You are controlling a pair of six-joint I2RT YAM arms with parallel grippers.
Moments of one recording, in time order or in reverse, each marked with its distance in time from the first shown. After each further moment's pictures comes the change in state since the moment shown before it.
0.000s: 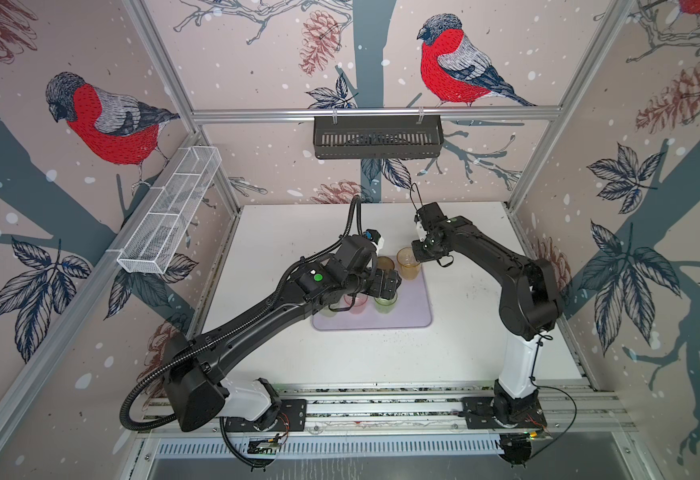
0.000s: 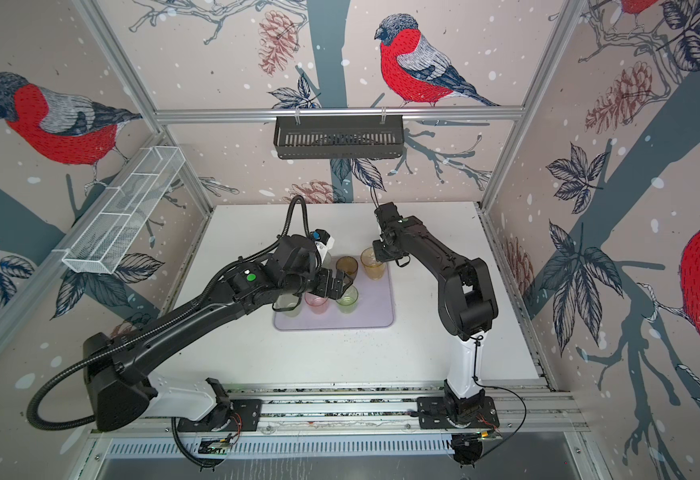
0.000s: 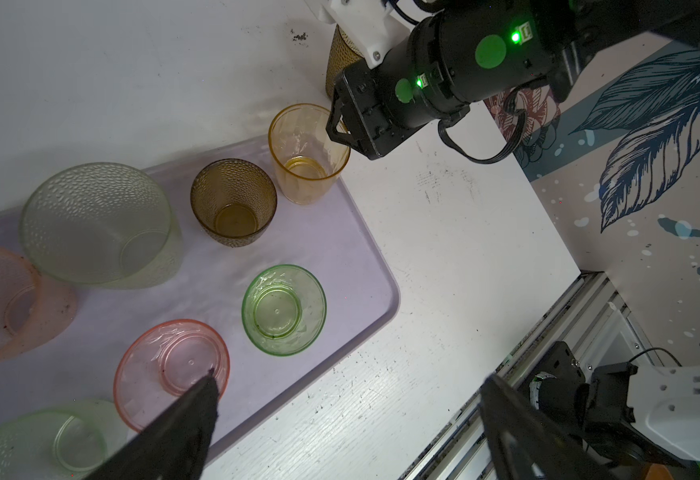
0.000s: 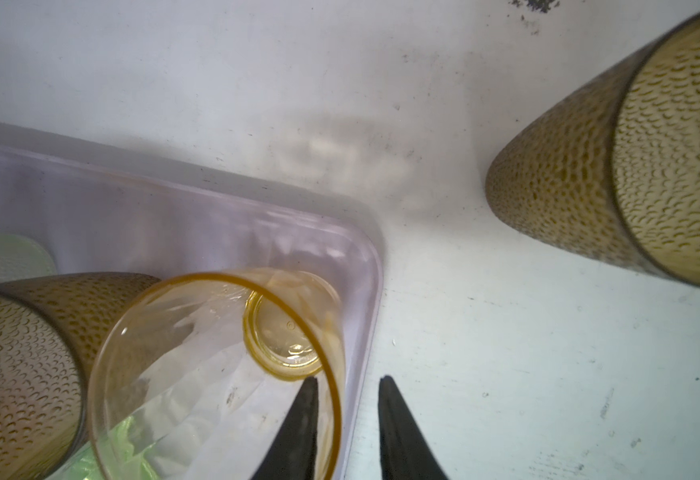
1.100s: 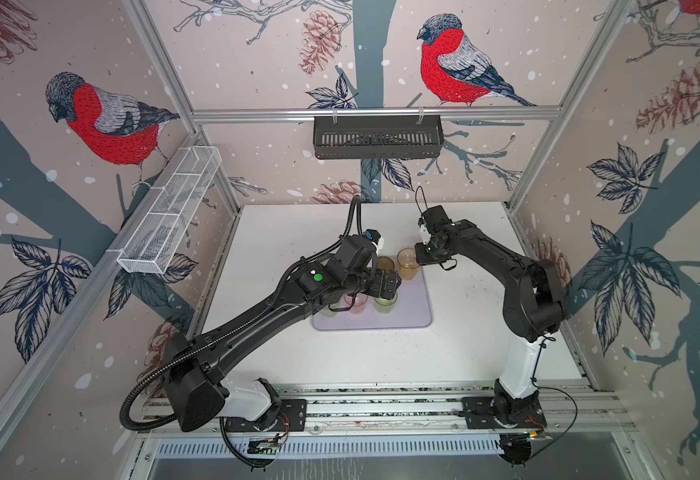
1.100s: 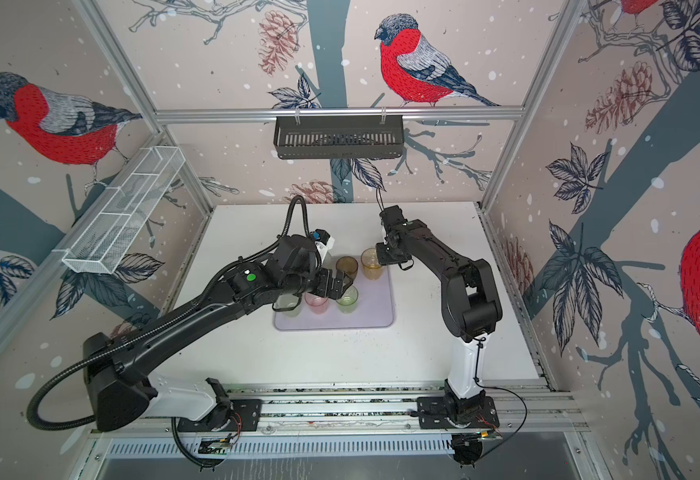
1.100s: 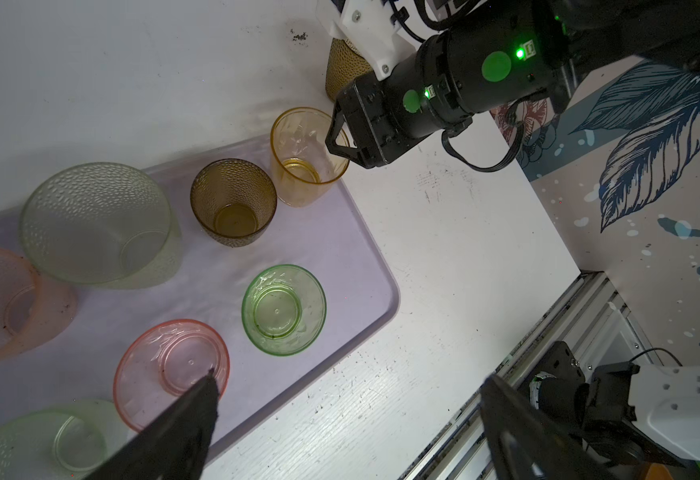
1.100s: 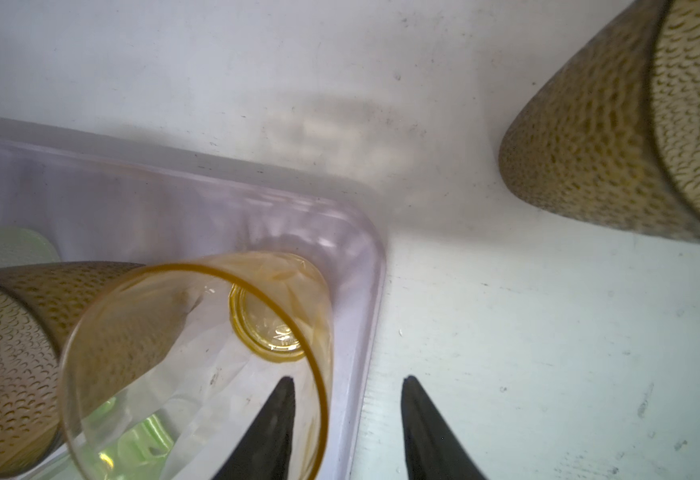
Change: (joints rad) left arm 0.000 0.000 0.000 0.000 0.000 0.000; right arm -0.031 -0.027 -0.069 0.044 -0.069 0.025
